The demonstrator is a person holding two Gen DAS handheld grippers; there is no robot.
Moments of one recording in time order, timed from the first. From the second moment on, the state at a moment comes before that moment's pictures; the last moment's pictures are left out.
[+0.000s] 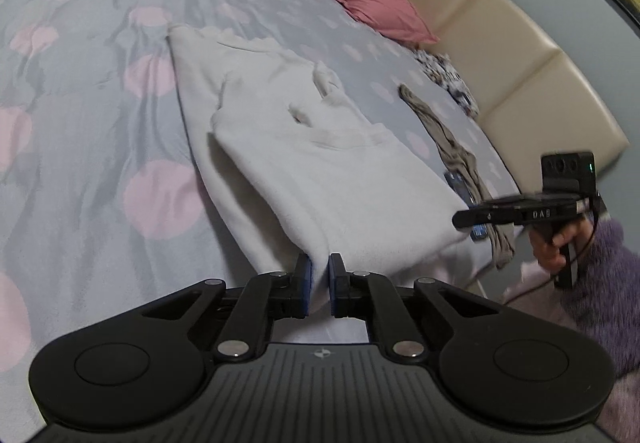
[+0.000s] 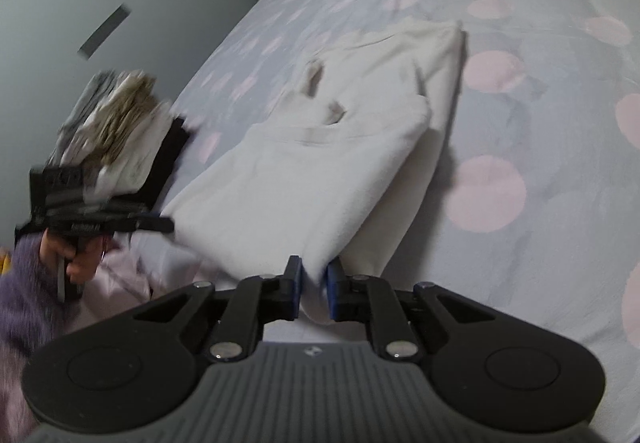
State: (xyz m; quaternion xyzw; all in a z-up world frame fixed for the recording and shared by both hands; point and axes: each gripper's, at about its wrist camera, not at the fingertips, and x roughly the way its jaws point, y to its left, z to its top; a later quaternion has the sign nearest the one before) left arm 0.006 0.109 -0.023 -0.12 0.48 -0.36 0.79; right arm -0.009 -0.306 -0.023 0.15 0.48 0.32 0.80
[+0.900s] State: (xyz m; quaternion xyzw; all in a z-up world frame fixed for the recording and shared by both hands) left arm 0.028 0.110 -0.041 -0.06 0.53 -0.32 0.78; right arm 0.008 -0.303 -0.043 0.09 0.52 0.28 0.80
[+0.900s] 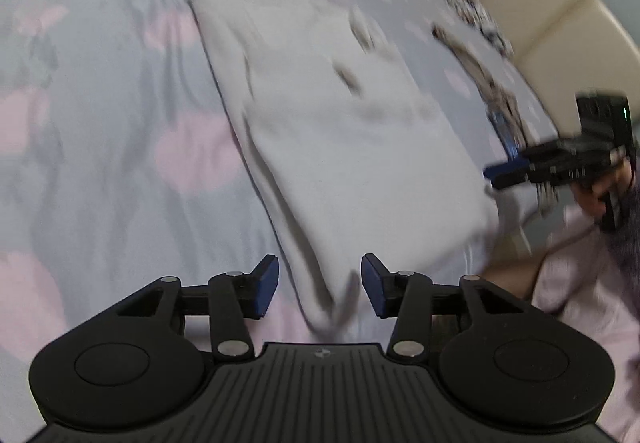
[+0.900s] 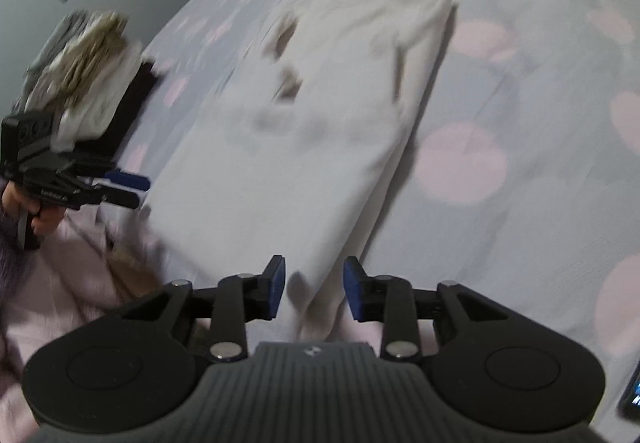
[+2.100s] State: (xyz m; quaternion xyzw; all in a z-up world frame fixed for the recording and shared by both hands) left arm 0.284 0.066 -0.089 -0.12 0.46 -0.20 0.86; right arm 0.276 -0.289 -0.088 0.16 0.49 0.13 0.85
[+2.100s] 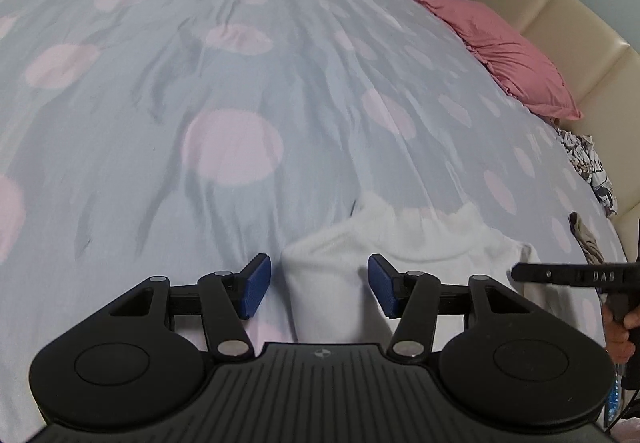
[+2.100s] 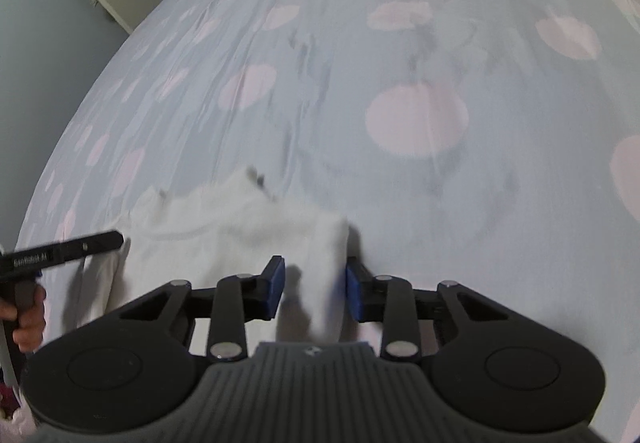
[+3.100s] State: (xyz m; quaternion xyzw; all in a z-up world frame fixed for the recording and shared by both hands) left arm 0.128 0.107 0.057 -0.07 0.31 -0.35 0.88; right arm 0.098 -0.316 0.066 0.12 0.35 0.30 0.88
